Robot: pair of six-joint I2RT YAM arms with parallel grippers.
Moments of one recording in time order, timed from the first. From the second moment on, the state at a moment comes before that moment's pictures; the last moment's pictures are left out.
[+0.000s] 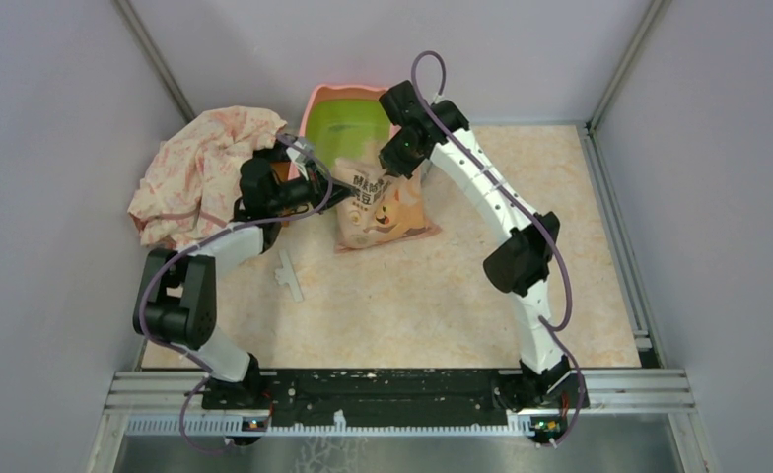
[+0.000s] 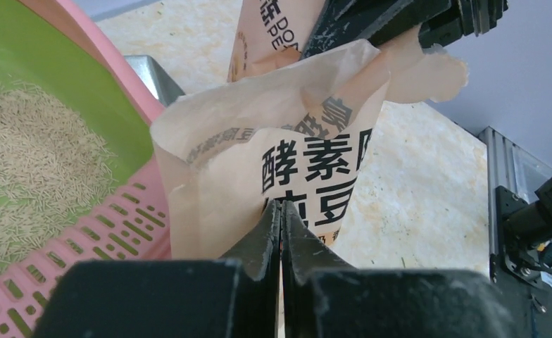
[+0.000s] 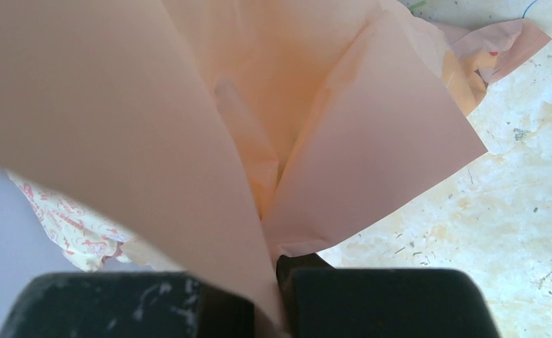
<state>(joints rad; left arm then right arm) -0.21 1.60 0.87 0.69 0.90 -0.31 0.64 2.15 2.43 -1.26 0.17 1.28</state>
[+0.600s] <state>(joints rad) -0.21 1.39 0.83 0.55 0.82 -0.20 0.57 2.14 2.41 -1.27 0.06 1.20</state>
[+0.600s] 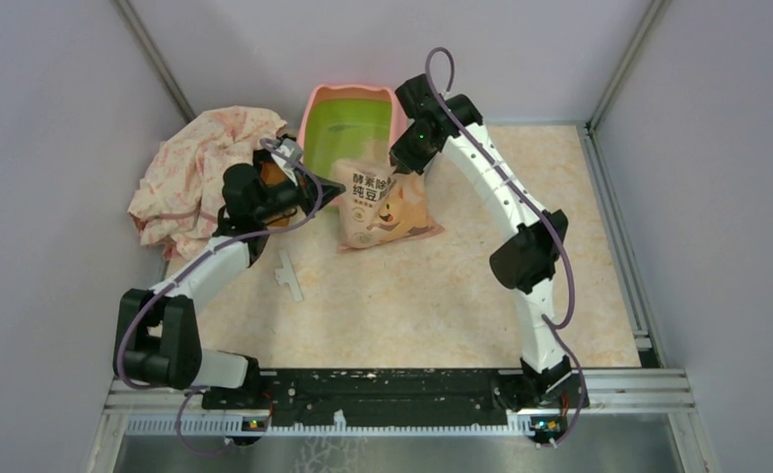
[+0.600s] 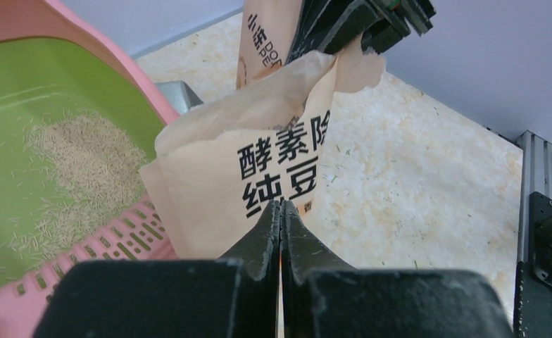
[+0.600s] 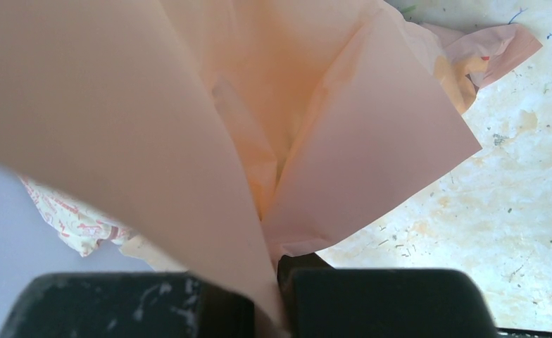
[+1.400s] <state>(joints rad) -0.21 1.62 0.88 0.74 0.82 -0.32 0.52 2.06 2.28 -1.21 -0.02 1.07</state>
